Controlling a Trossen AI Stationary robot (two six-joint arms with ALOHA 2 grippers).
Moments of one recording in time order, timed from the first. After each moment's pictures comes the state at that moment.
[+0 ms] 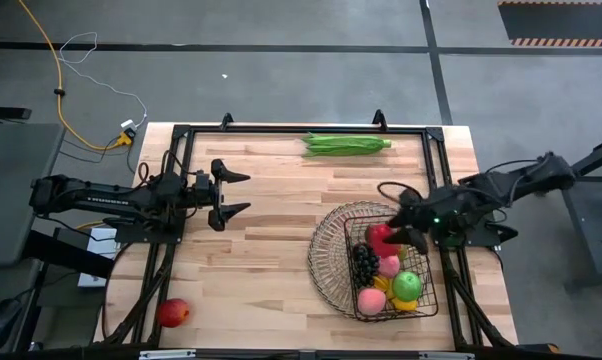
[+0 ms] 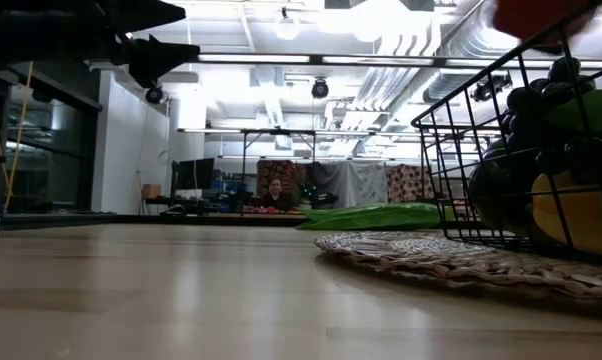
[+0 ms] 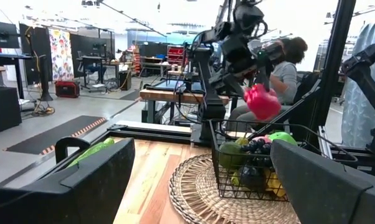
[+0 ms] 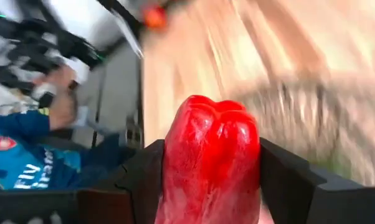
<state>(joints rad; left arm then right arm) 0.17 0.65 0.19 0.57 -0.05 -0.05 0.35 0.76 0.81 -0.64 0.02 0.78</state>
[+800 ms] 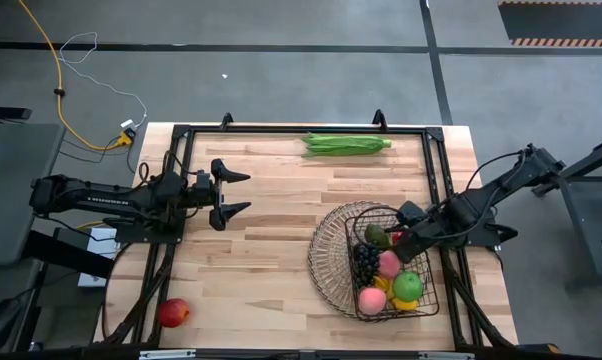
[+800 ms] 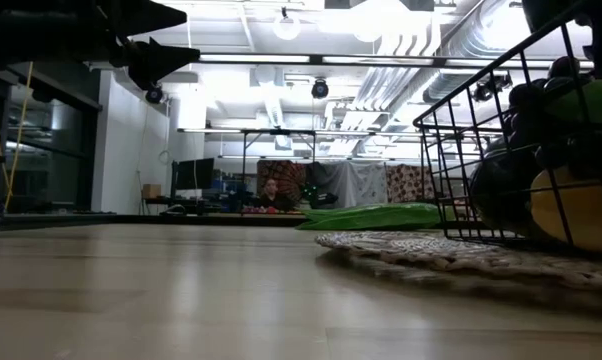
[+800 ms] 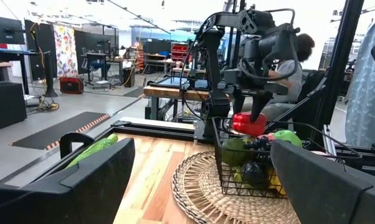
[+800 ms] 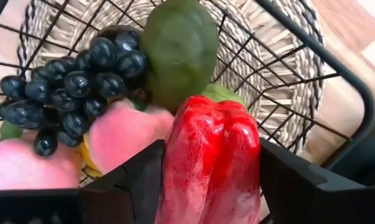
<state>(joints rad) 0.17 0.65 0.19 0.56 -0.07 -0.06 0.51 1.11 0.99 -1.23 0.15 1.30</state>
